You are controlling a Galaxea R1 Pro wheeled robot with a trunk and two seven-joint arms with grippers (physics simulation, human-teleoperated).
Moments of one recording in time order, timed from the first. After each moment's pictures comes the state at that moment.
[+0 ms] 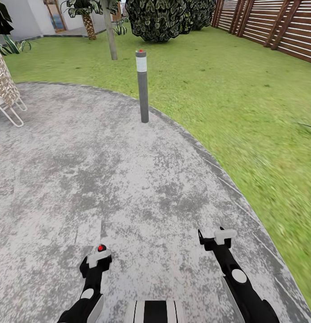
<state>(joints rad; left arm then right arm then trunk) -0.48 -0.08 0.10 -0.42 0.00 -0.45 0.26 -0.32 -0.03 0.01 -1.05 0.11 -0.14 0.00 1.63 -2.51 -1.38</state>
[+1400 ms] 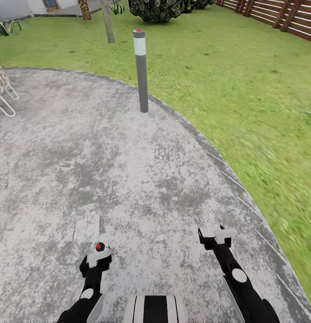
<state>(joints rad) -0.47 -0.07 0.09 -0.42 0.00 -0.45 0.26 -0.32 -0.03 0.00 -1.06 0.10 -0.14 0.00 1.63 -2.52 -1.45</state>
